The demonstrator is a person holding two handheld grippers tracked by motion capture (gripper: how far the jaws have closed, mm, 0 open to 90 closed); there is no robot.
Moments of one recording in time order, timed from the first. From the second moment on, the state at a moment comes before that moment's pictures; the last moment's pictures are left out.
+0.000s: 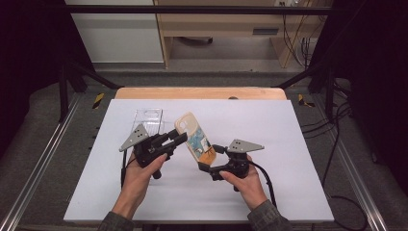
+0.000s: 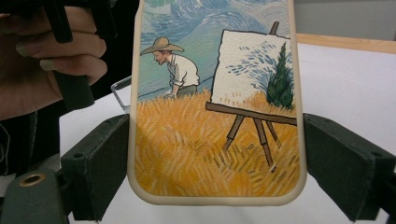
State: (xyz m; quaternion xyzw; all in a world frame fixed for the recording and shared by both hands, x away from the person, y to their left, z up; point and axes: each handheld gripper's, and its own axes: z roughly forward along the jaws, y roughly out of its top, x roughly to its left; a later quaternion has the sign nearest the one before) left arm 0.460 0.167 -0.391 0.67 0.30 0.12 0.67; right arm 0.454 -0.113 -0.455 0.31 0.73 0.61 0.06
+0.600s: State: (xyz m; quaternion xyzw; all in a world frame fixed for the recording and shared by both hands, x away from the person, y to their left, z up) left arm 0.461 0.168 -0.391 0.67 0.30 0.11 0.67; right arm 0.455 -0.113 -0.456 0.30 0.73 0.62 0.05
